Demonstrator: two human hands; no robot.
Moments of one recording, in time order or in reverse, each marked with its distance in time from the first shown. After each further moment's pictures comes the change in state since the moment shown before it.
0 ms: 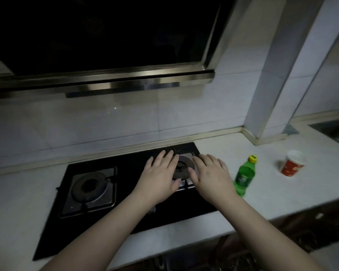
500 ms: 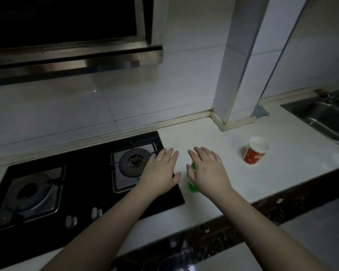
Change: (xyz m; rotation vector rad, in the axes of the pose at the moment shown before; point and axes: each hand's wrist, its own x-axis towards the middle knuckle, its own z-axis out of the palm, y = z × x) left_hand 0.140 0.149 0.086 -0.095 -0.120 0.053; right_hand 0.025 0.201 0.036 -0.009 -0.038 -0.021
